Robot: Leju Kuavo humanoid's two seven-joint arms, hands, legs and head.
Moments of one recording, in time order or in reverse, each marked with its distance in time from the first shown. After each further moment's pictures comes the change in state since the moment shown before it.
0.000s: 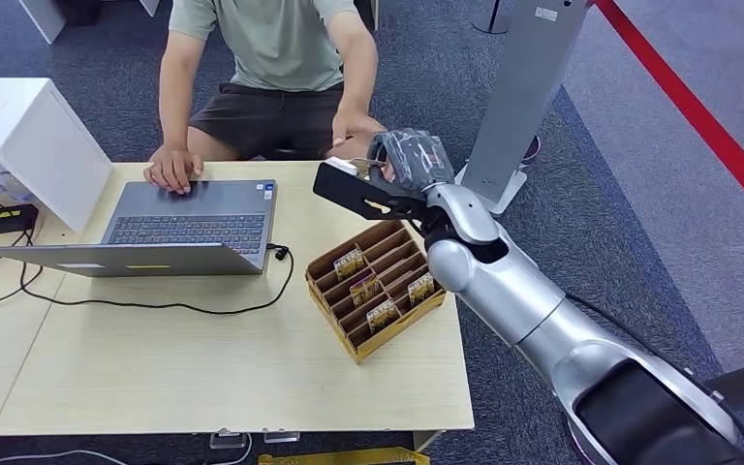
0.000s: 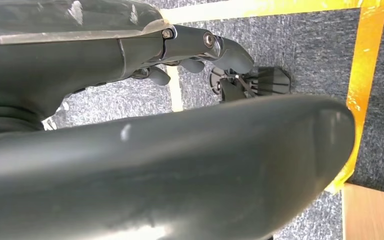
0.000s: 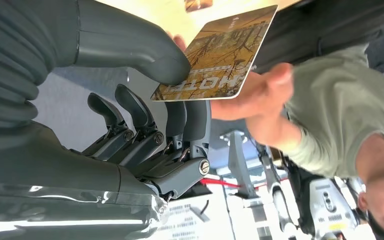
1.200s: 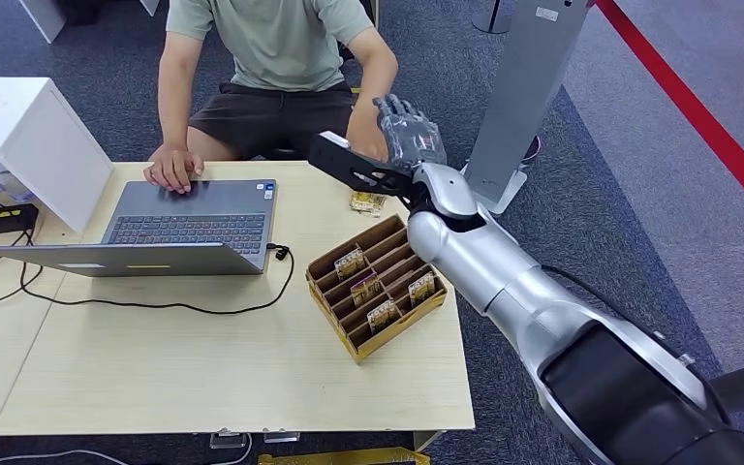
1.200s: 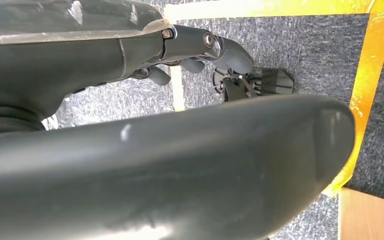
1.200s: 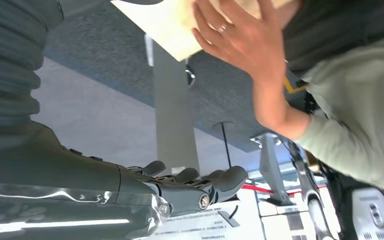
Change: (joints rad) left arm 0.008 0.008 -0.021 0.009 0.086 -0.006 -0.005; right arm -0.126 0.108 0.015 0.293 -0.021 -0.072 0.017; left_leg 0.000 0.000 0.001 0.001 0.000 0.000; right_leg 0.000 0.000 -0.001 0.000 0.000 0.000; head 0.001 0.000
